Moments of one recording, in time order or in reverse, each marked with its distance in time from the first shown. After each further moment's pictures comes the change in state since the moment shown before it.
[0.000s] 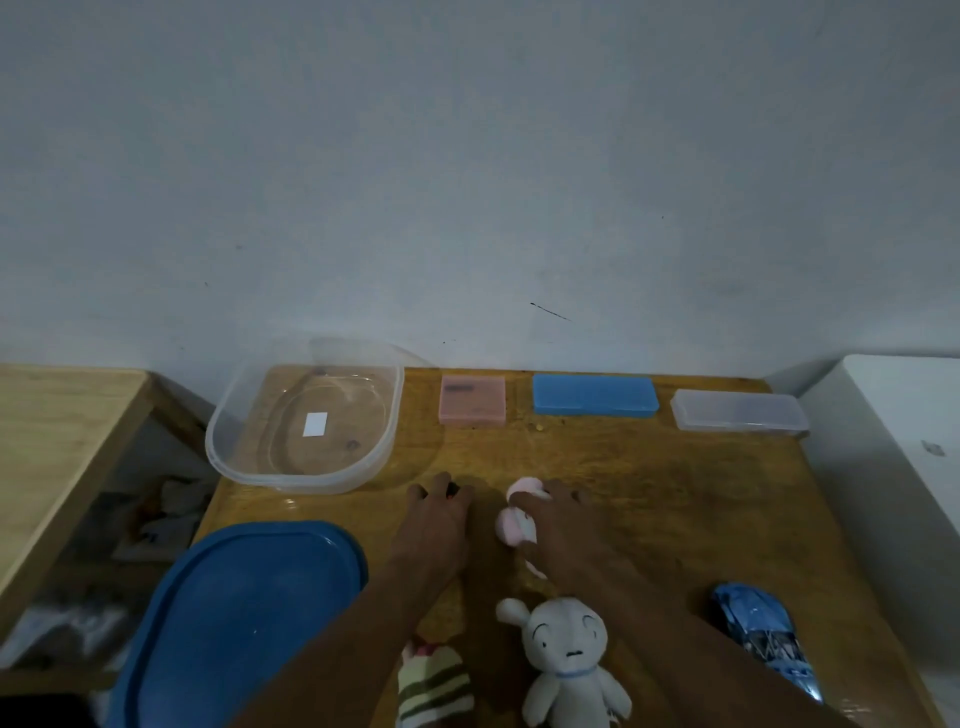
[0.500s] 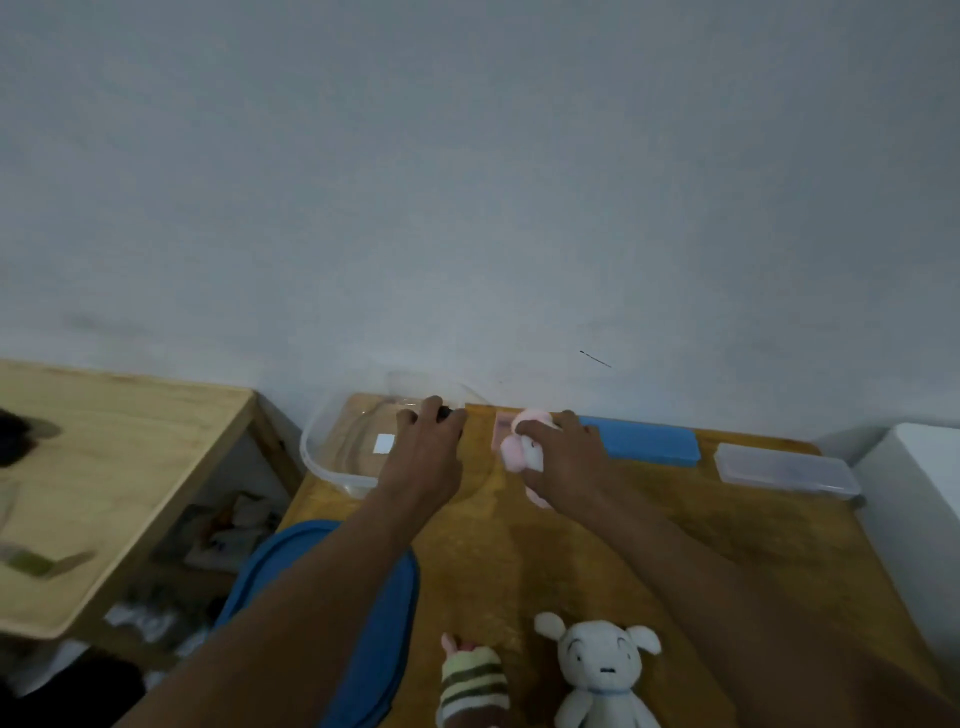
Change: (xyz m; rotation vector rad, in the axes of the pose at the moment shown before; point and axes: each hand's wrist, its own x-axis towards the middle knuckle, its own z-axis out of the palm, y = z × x) left_hand -0.030 -0.030 -0.101 0.009 0.459 -0.078; right_hand 0.007 -0.066 -0.090 0.041 0.311 -0.192
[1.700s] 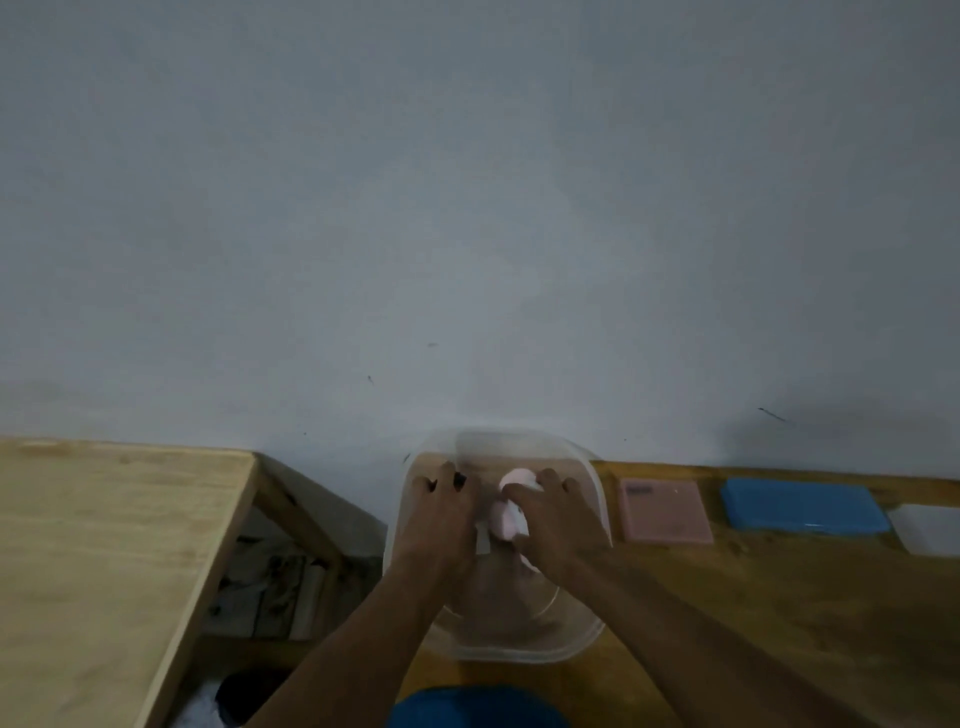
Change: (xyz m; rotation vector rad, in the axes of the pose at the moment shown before) left_hand 0.138 -0.202 0.087 0.033 -0.358 0.076; right_hand 0.183 -0.122 0.136 -0.087 -0.268 0.167
